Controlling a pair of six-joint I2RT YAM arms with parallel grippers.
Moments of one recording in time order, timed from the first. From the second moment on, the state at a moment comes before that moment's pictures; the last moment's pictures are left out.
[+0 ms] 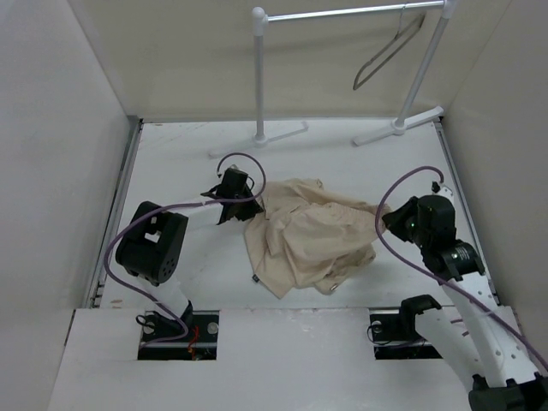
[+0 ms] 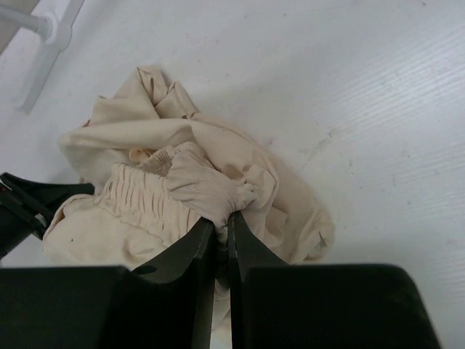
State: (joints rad) left arm -0.44 1.70 0.87 -0.04 0.04 -0.88; right arm 0.23 0.69 0.72 -0.60 0.12 0.75
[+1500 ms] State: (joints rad) left arm -0.02 0.99 0.75 -0.52 -0.08 -0.96; right arm 0.12 0.73 0.62 -0.57 0.06 0.81
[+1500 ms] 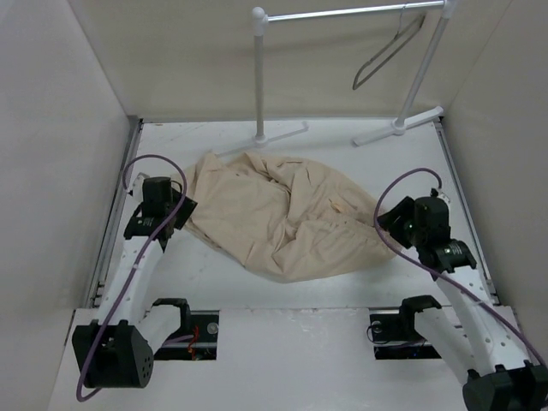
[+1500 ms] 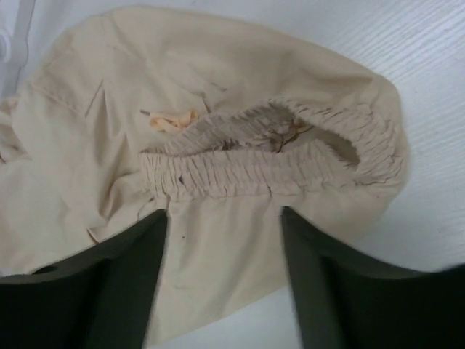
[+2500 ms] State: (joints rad) left arm -0.21 1.93 1.37 -0.43 -0.27 -0.55; right arm 0.47 1.56 0.98 -0.45 0.19 0.64
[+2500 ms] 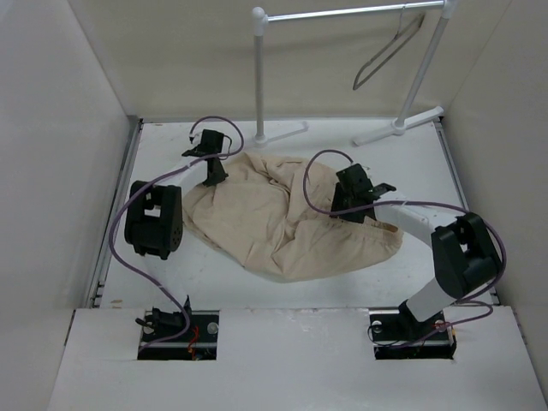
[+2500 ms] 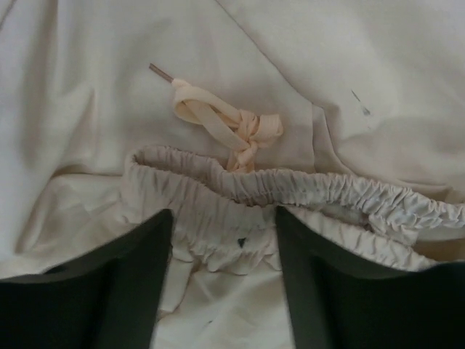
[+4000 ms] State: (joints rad) left arm -0.08 1.70 1.34 -0.69 -0.26 -0.79; right arm 0.42 0.92 0.74 -0.69 0.17 0.79
